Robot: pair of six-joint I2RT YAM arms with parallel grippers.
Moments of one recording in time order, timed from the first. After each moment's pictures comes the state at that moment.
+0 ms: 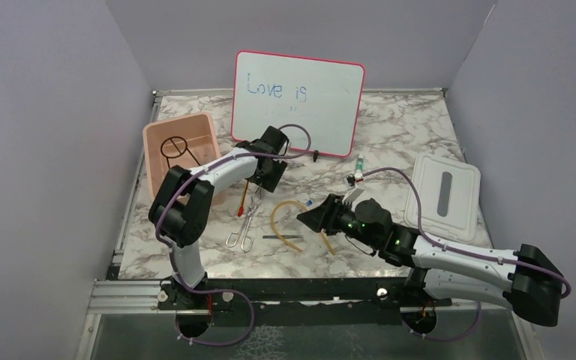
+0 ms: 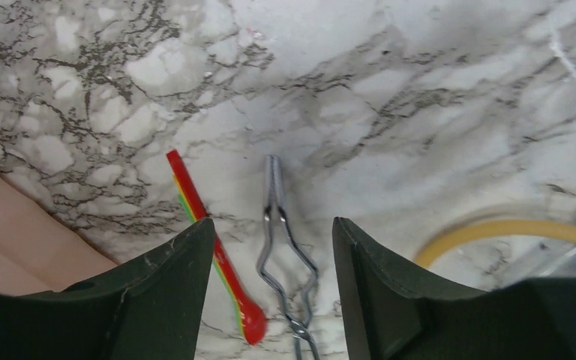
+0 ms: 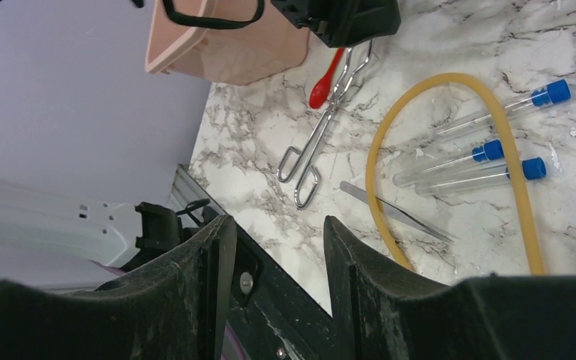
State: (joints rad) left arm -0.58 1.79 1.25 -0.62 -0.18 -0.06; right arm 1.04 1.00 0.44 0.29 0.14 0.95
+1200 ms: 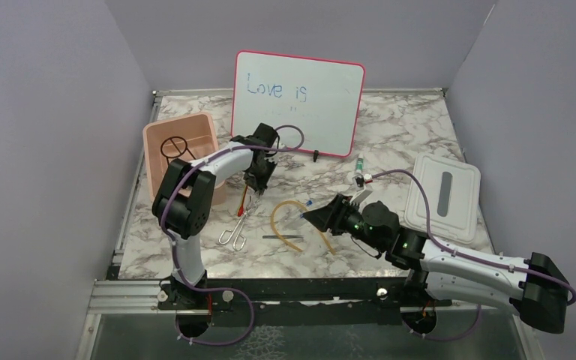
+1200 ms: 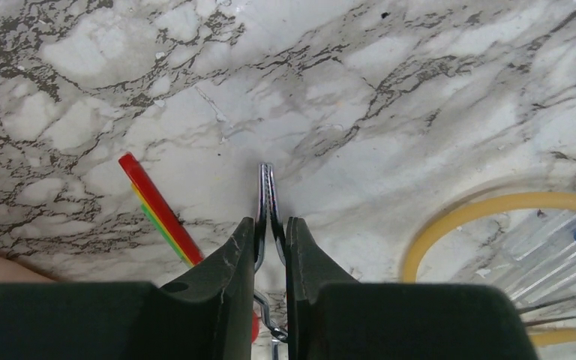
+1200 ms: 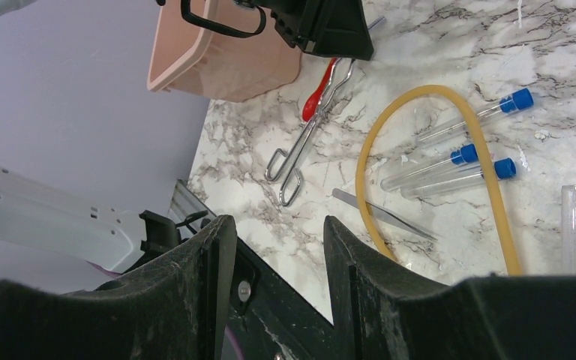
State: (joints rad) left arm -0.47 1.90 1.31 -0.70 0.05 0.00; right arm 1.04 0.89 0.42 0.23 0.20 0.95
